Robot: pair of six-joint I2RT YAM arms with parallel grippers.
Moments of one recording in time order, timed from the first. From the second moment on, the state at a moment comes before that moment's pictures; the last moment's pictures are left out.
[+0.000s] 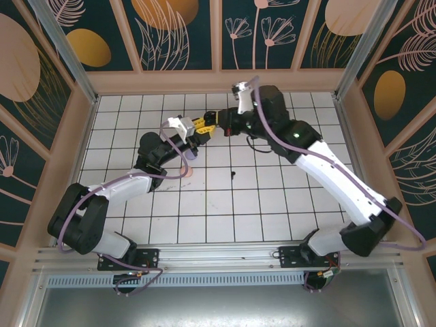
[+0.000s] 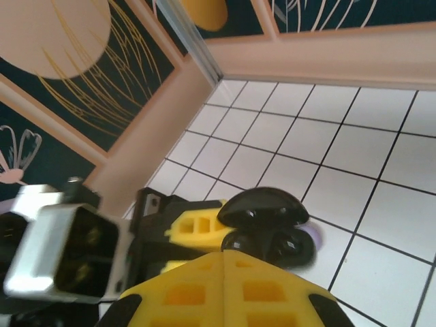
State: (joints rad) left arm -0.51 1.47 0.73 0.99 0.54 -0.06; right arm 0.74 1.35 1.54 -0.55 -0.15 0.45
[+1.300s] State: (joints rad) left arm -0.51 1.29 0.44 1.15 0.41 -0.15; right arm 0.65 1.72 1.21 -0.62 -0.01 0.69
